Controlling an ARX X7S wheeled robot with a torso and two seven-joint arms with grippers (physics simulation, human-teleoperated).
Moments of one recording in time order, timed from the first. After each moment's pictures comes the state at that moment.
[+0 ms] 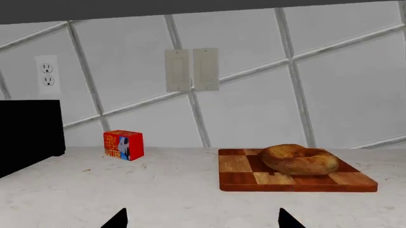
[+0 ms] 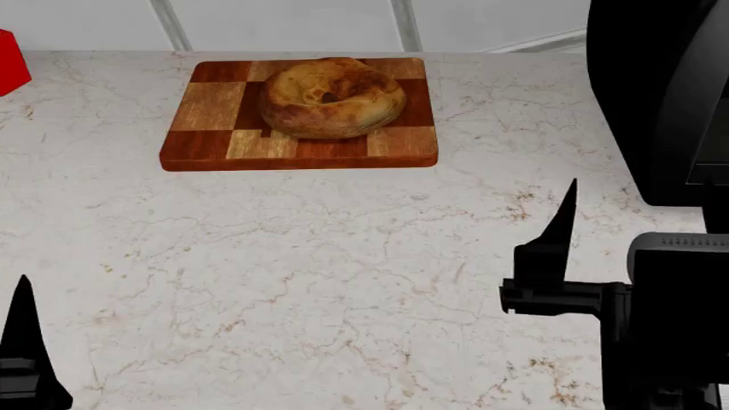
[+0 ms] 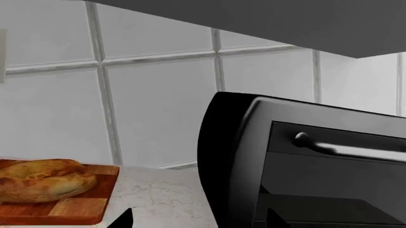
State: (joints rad) left arm -0.03 -0.33 -0.06 0.86 -0.36 -0.66 -0.33; right arm 0.38 0.35 0.03 -0.51 0.19 0.66 0.18
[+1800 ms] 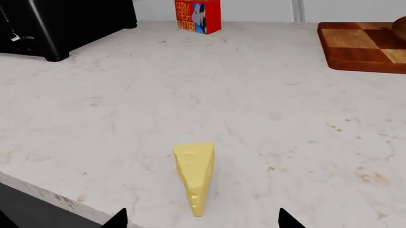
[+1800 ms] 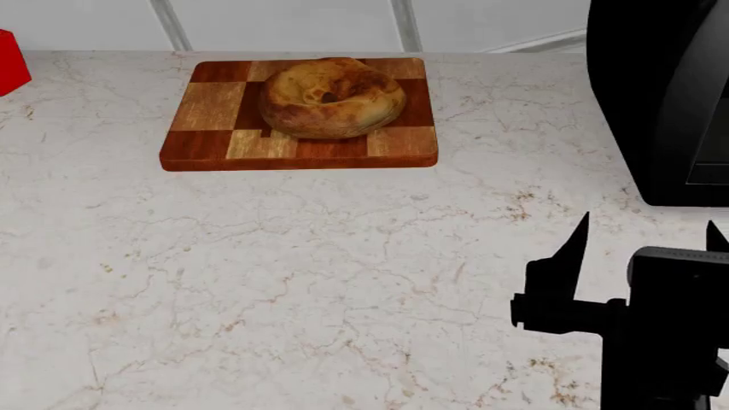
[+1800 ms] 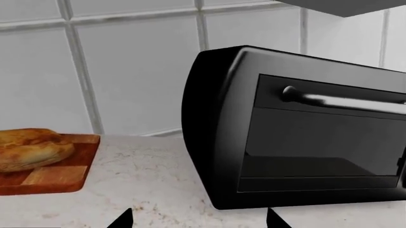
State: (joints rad) left arm -0.10 -0.39 -0.29 0.67 -0.62 -1.10 -0.51; right arm 0.37 0.33 0.02 -0.43 0.20 0.70 0.25
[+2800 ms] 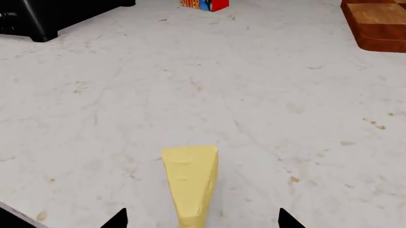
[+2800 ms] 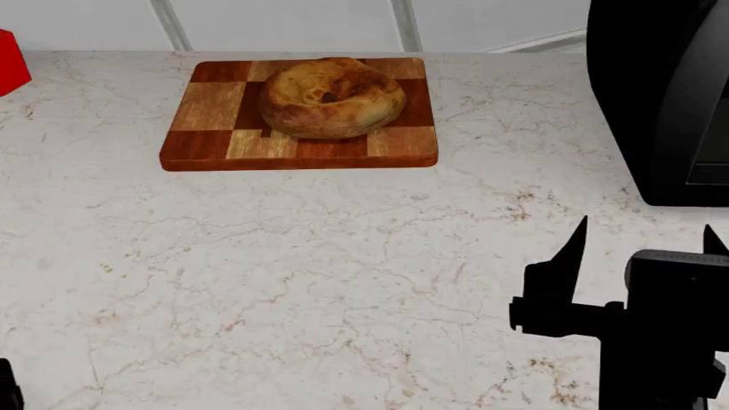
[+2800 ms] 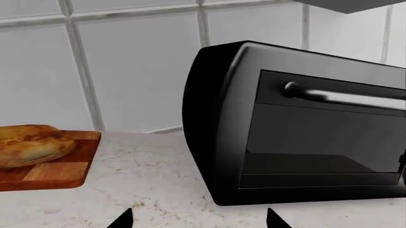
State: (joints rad) left arm -0.23 -0.40 -0.17 0.38 -0.53 -0.97 -0.48; right arm 0.37 0.34 0.02 -0.43 0.21 0.70 0.27
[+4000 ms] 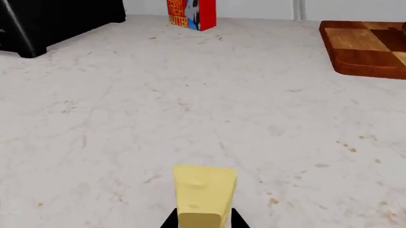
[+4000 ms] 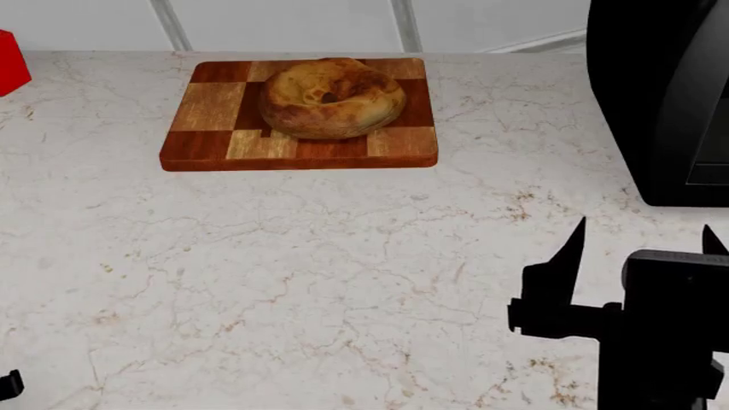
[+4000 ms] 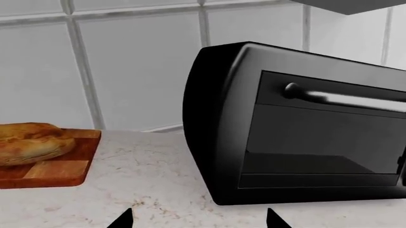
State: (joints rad) left arm -0.25 -0.42 -0.17 0.40 -0.57 -0.96 -0.46; right arm 0.37 0.35 0.00 -0.44 0.23 0.72 0.28
